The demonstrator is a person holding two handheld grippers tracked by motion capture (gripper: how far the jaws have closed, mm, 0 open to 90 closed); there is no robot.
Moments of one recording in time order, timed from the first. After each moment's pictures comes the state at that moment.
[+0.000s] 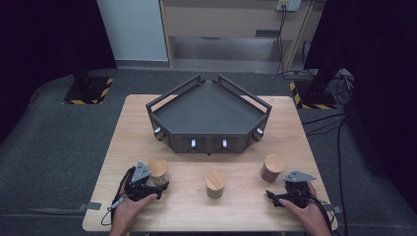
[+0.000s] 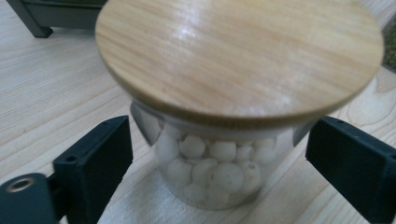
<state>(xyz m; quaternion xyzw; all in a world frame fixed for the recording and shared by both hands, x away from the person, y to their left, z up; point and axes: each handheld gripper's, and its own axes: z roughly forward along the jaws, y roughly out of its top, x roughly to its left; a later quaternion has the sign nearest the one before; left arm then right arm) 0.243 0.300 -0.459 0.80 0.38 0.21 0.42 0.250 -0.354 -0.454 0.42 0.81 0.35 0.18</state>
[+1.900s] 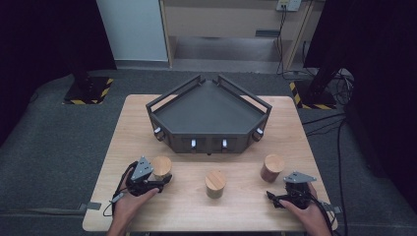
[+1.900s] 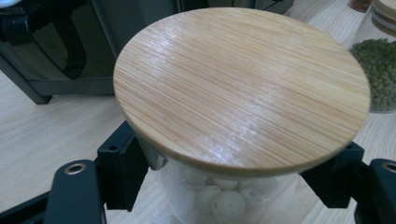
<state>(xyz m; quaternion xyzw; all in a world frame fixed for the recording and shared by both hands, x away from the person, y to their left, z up) 0.248 0.298 -0.436 0.81 0.32 0.22 0.44 0.247 -0.355 -0.453 0.42 0.81 0.35 0.18</state>
